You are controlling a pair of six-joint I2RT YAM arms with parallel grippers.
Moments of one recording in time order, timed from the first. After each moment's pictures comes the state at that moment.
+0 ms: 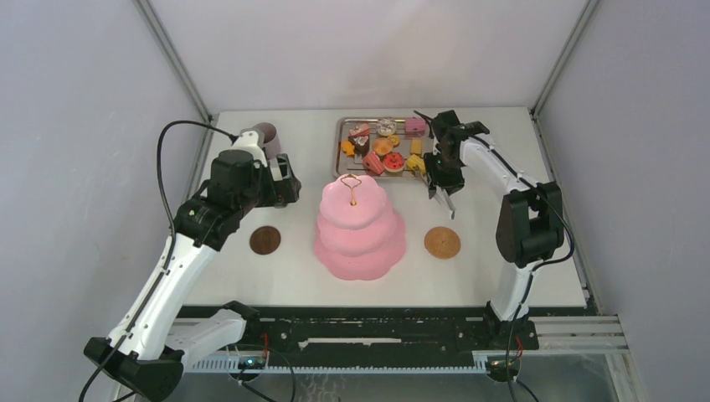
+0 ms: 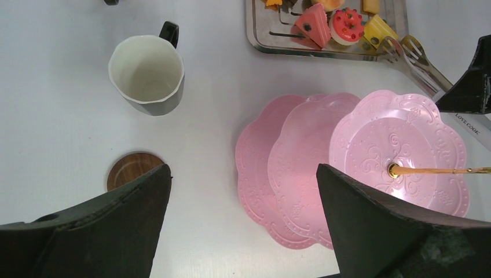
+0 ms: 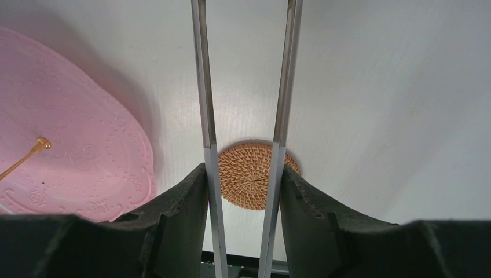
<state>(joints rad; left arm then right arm) -0.41 0.98 1.17 -0.74 -0.15 -0.38 0.29 1.86 1.59 -1.07 -0.02 0.18</state>
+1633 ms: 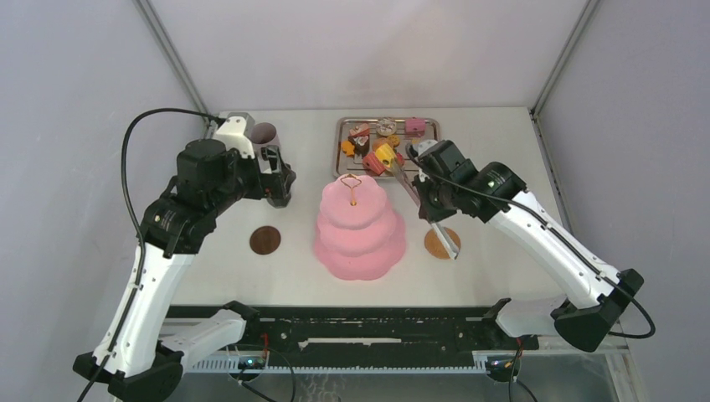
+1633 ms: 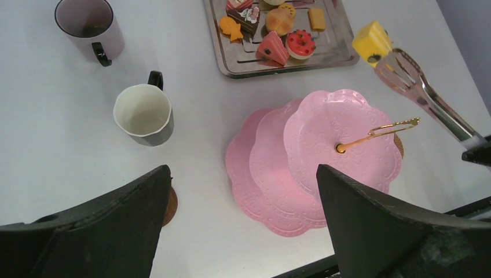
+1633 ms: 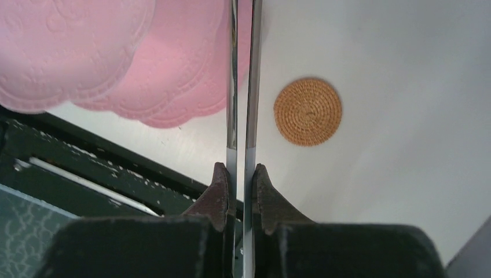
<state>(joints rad) -0.41 0.98 1.42 -0.88 -0.04 -0.24 0.70 1.29 1.47 -1.17 0.13 0.25</state>
